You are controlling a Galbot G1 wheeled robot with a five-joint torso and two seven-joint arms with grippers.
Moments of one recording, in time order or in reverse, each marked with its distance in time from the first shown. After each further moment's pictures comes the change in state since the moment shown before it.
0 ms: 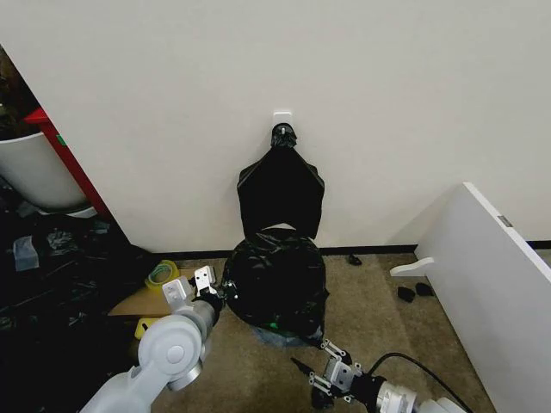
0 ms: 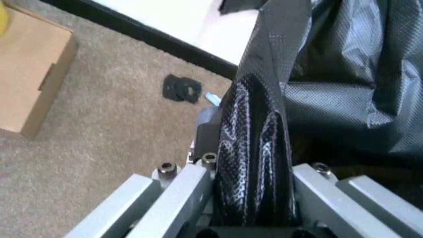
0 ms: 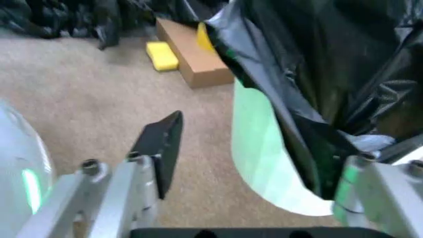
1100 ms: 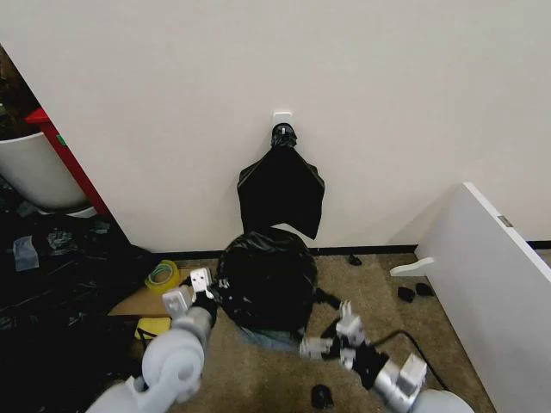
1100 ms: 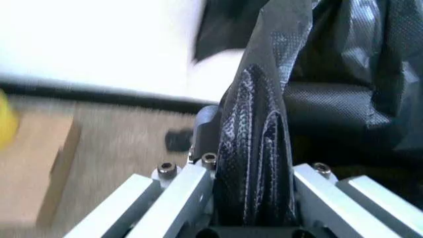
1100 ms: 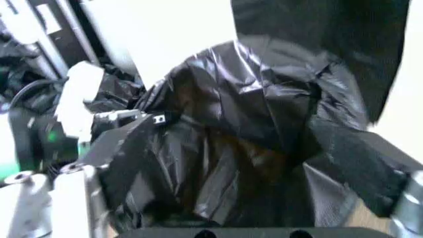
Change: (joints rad) left arm 0.129 0.012 0.066 0.047 0.558 -0.188 0.302; right arm 0.063 0.052 -0.020 0.251 0.643 -0.222 0.405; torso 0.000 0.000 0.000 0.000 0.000
